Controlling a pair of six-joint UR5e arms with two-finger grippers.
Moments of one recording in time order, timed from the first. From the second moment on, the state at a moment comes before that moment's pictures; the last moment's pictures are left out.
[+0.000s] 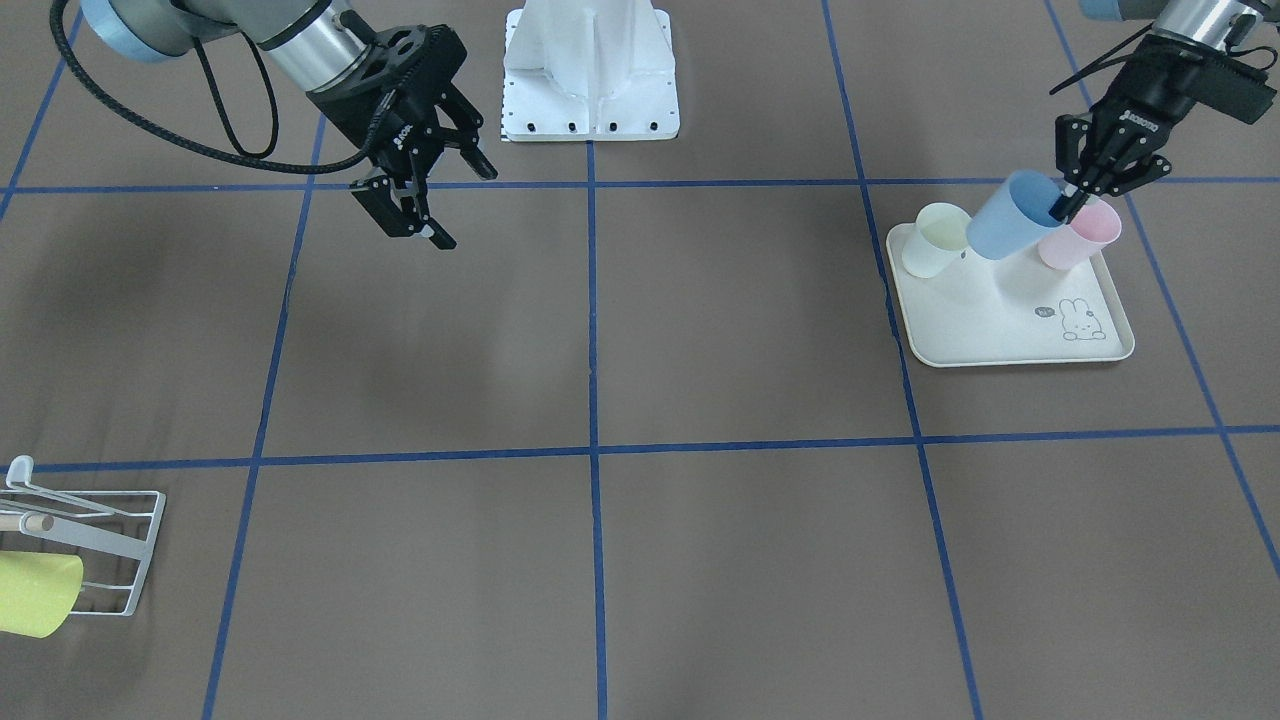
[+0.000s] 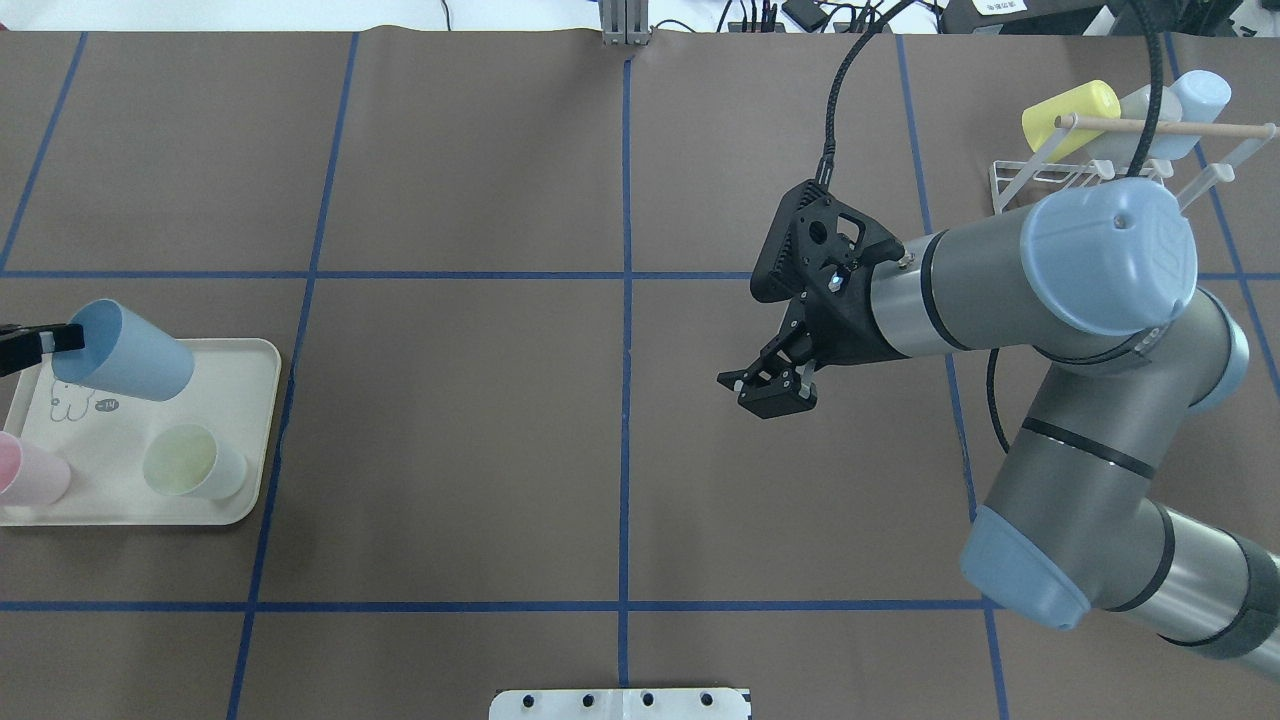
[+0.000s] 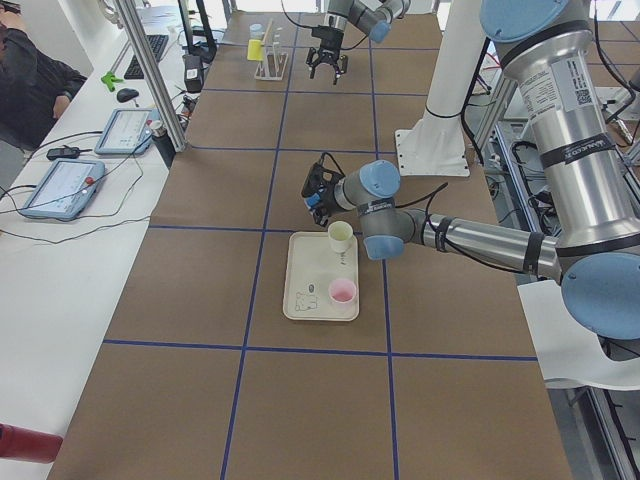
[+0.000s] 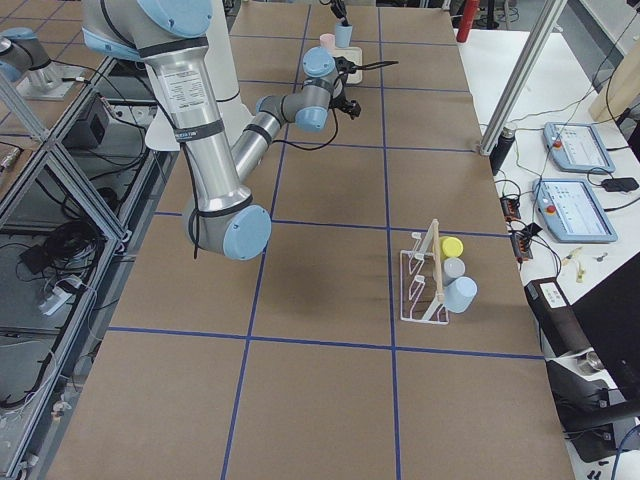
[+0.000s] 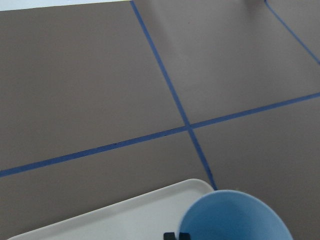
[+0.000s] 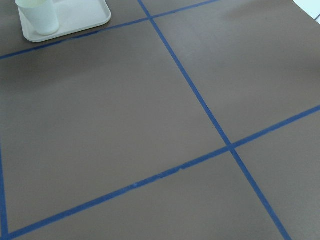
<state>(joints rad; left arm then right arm) -0.91 -1.26 -2.06 -2.74 -1.97 -1.10 0.60 -1.20 2.01 -1.07 1.93 0.16</state>
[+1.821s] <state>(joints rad) -0.48 -1.74 -2.05 -2.66 -1.65 -1.70 0.36 -1.16 1.70 -0.24 1.64 0.28</state>
